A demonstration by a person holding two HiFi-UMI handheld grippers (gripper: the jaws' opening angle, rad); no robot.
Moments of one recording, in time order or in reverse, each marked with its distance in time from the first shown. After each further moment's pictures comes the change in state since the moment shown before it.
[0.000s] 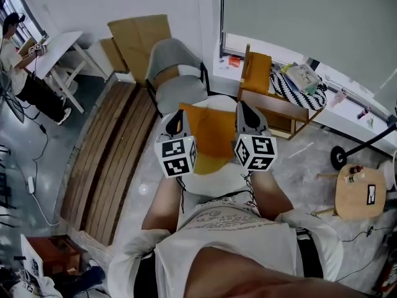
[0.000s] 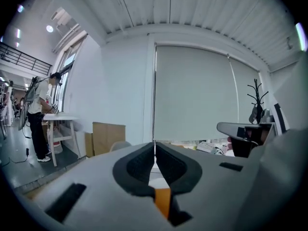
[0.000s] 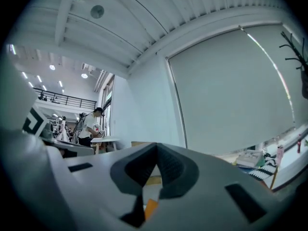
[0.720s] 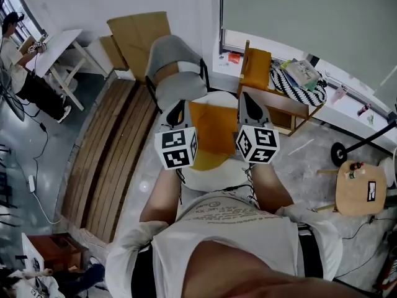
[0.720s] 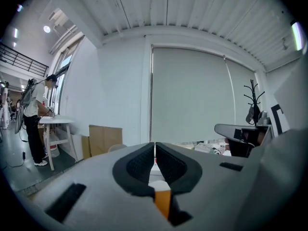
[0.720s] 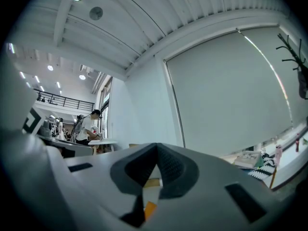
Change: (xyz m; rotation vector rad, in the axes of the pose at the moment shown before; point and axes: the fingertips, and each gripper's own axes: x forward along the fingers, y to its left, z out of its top) left arm 0.003 -0.009 0.018 0.023 -0.023 -0.035; right arm 0.000 -0.008 0.012 0.010 -0.030 -0.026
